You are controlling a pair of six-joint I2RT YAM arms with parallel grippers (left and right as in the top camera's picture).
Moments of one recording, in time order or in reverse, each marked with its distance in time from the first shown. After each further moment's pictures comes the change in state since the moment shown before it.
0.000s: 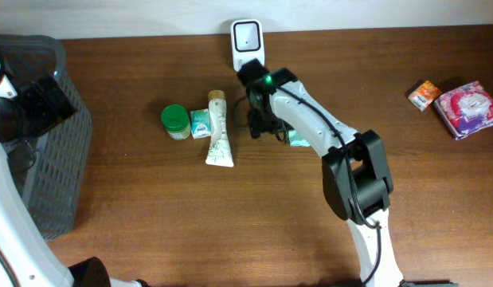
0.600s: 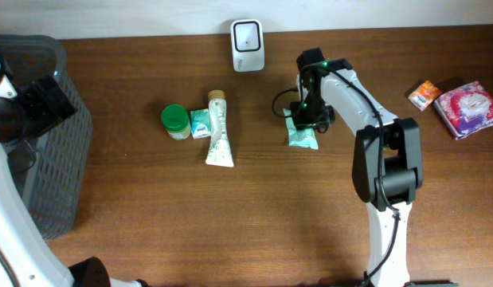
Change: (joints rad) left arm 0.000 0.000 0.000 0.001 0.000 0.000; right arm -0.266 0.002 -0.145 0.083 -0.196 -0.218
